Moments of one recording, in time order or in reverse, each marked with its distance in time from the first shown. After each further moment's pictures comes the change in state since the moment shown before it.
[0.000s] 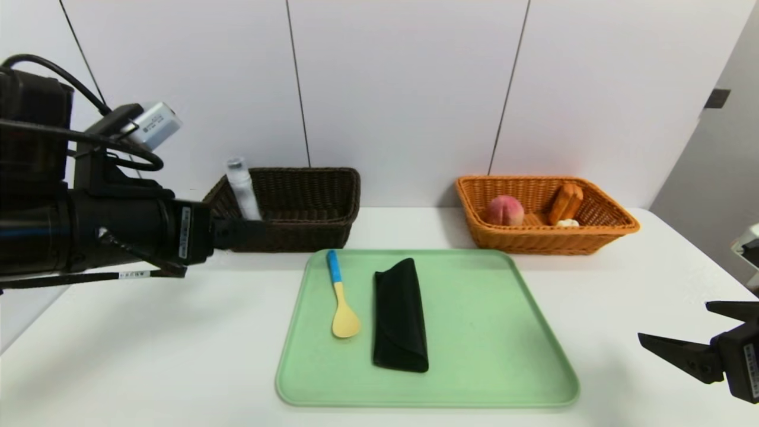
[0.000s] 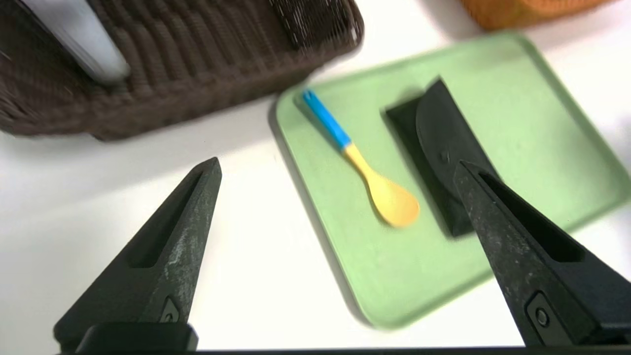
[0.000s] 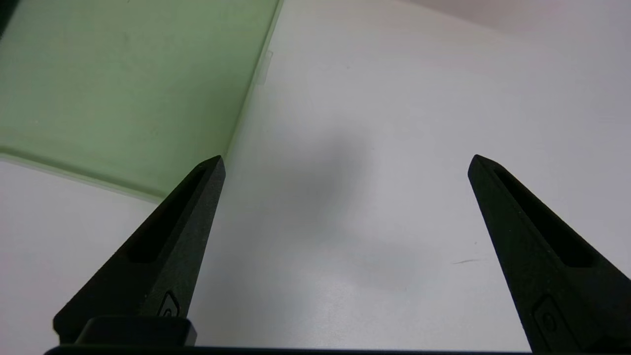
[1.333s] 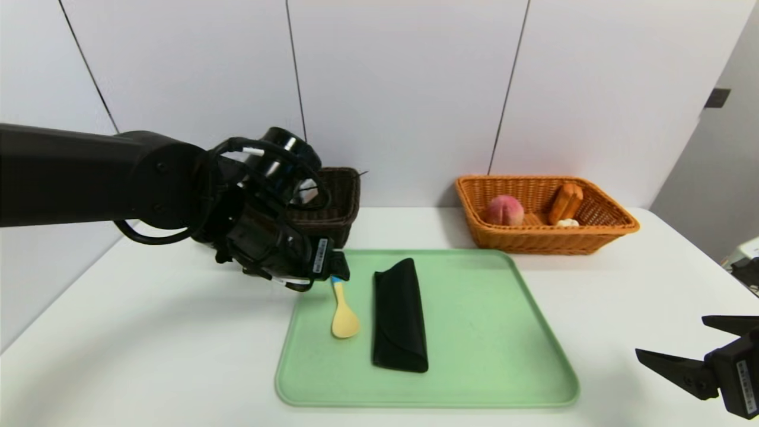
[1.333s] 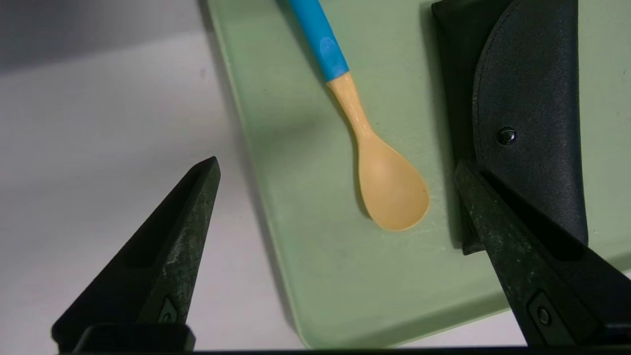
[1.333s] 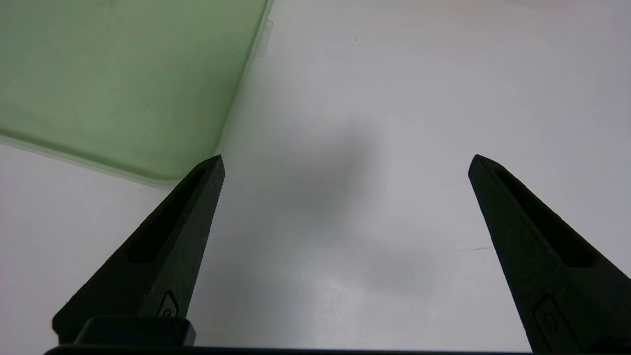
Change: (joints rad) left arm -0.190 0.506 -0.412 0.387 0.181 -0.267; right arm -0.001 0.001 0.055 -0.022 0.000 -0.006
